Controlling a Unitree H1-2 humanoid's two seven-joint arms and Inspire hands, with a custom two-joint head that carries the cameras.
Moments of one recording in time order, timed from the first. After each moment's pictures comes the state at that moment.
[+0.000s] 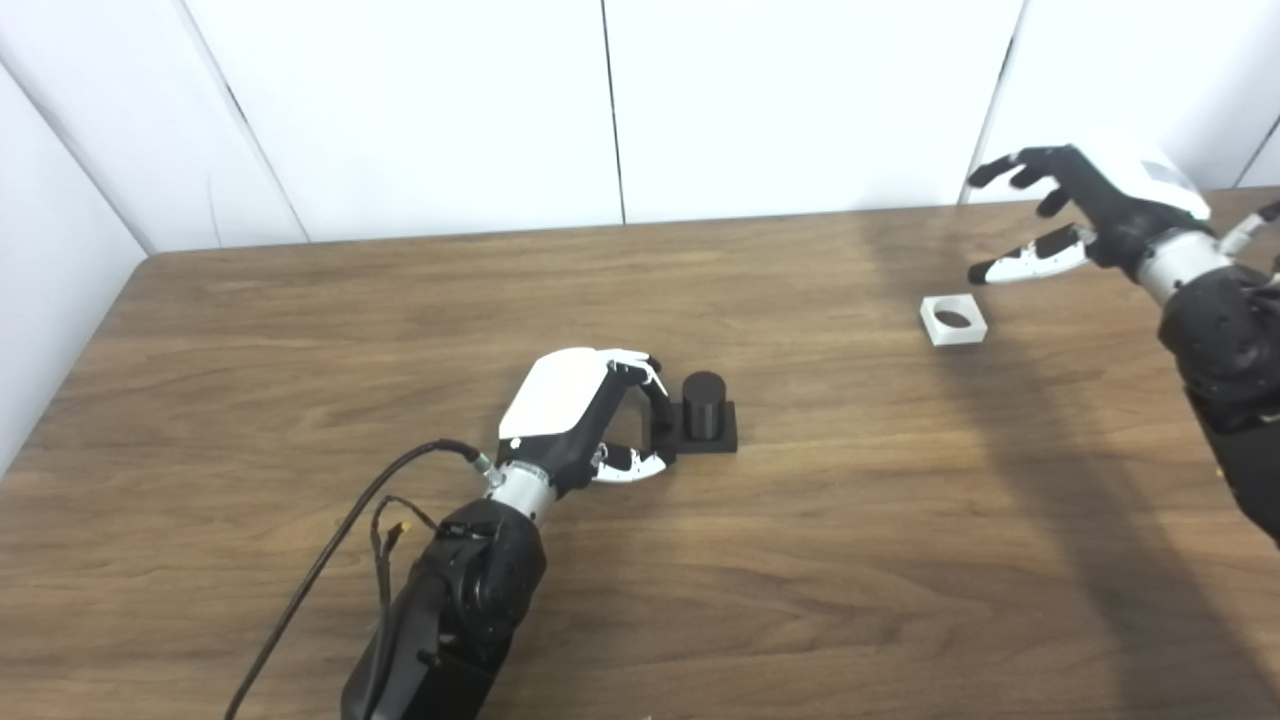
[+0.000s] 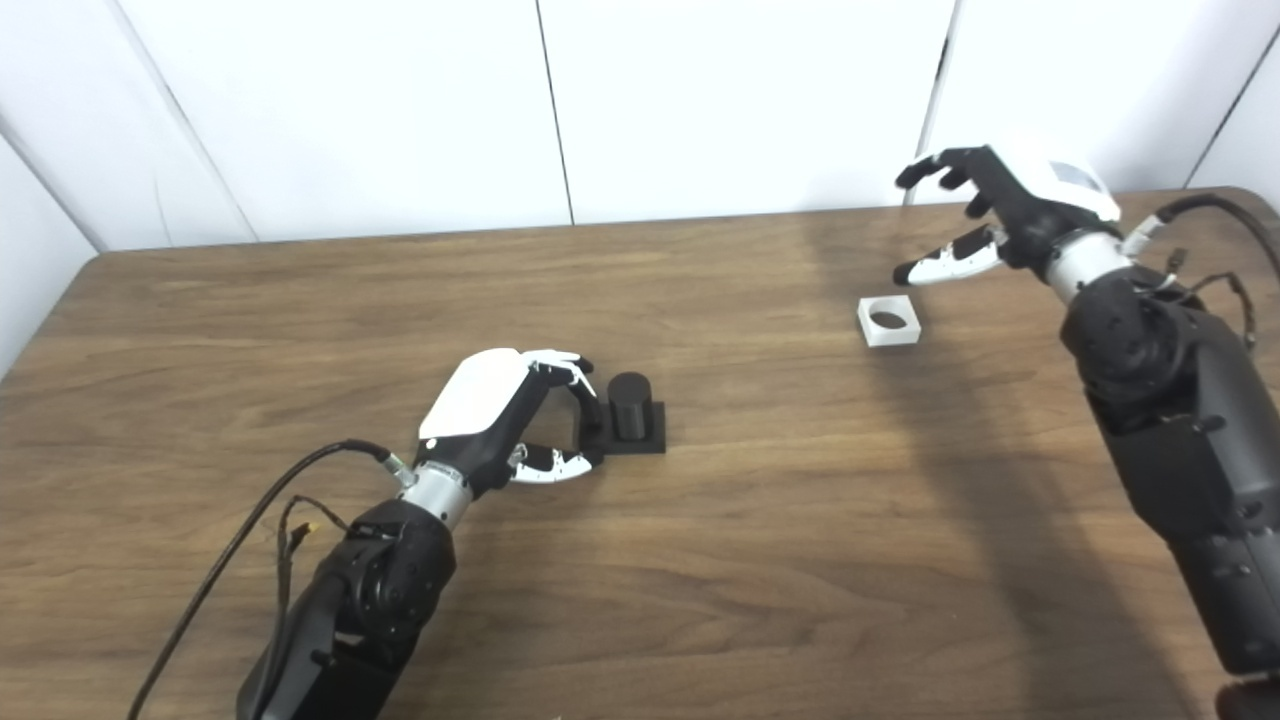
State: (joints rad) left arm -0.25 0.17 -0.36 -0.06 0.83 0.17 -0.15; right arm -0.58 -0.59 0.17 0.12 -0.60 0.21 0.28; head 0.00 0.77
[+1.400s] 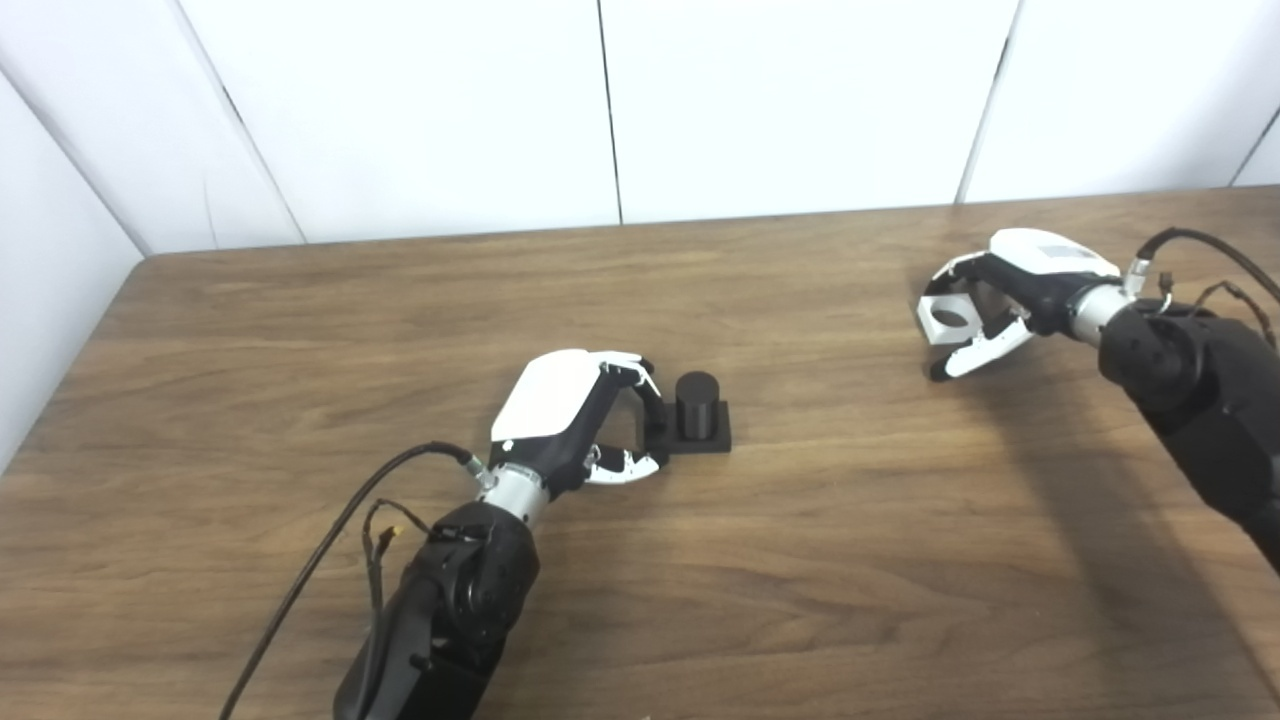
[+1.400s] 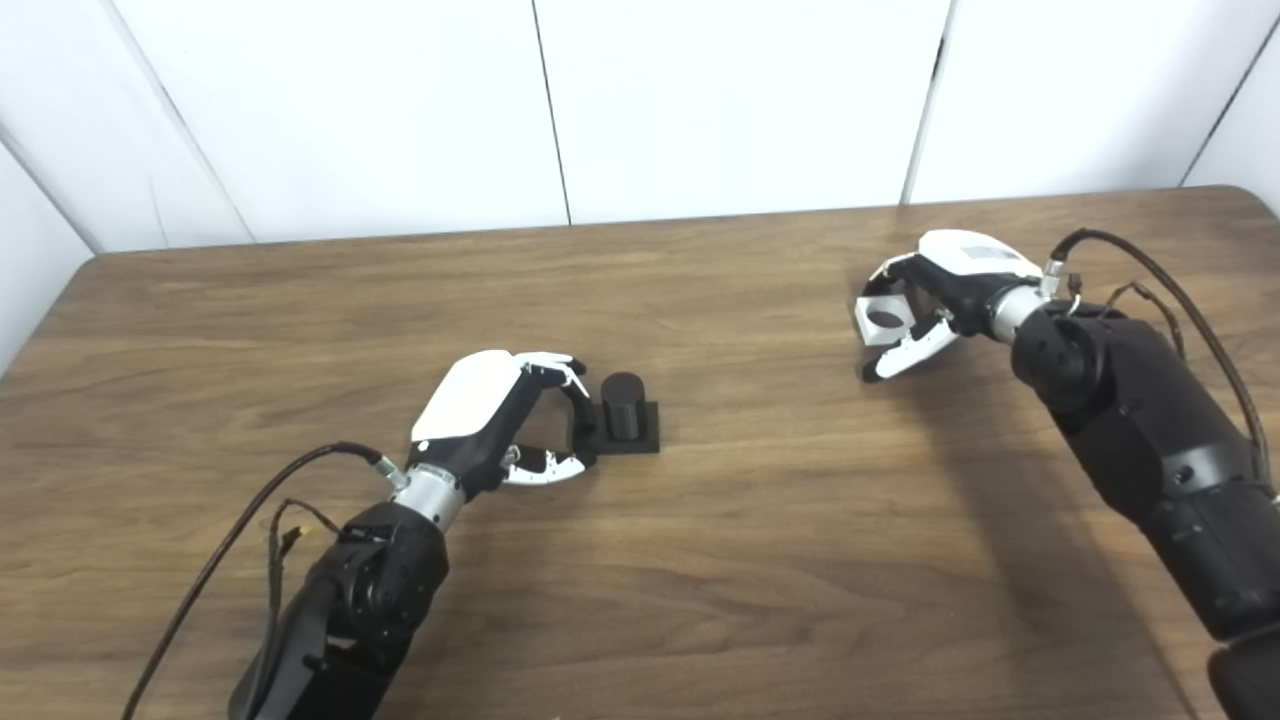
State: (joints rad) left arm -0.24 0.18 -0.35 -0.08 0.83 0.18 -0.16; right arm -0.66 -0.61 0.36 0.38 -0.70 0.08 0.37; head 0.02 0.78
